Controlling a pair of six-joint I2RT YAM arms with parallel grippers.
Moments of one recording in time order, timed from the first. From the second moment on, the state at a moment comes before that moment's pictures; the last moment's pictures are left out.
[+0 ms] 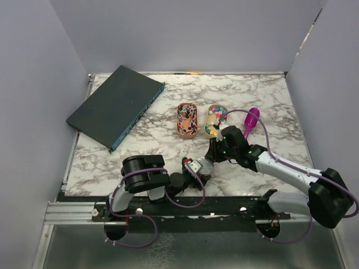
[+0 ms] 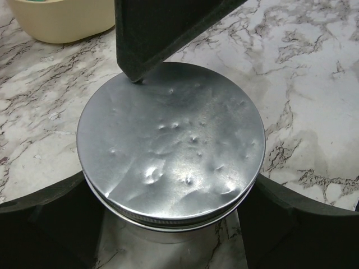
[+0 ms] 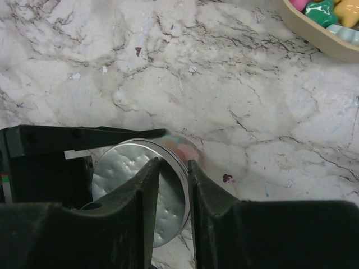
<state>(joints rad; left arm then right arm) -1.26 2.04 0.36 1.52 -0.35 -0.16 0.69 1.20 0.63 -0.19 -0.10 0.41</state>
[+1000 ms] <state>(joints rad) -1.24 2.04 0.36 1.53 -0.33 -0.16 0.66 0.96 0.43 -0.13 -0.16 0.52</state>
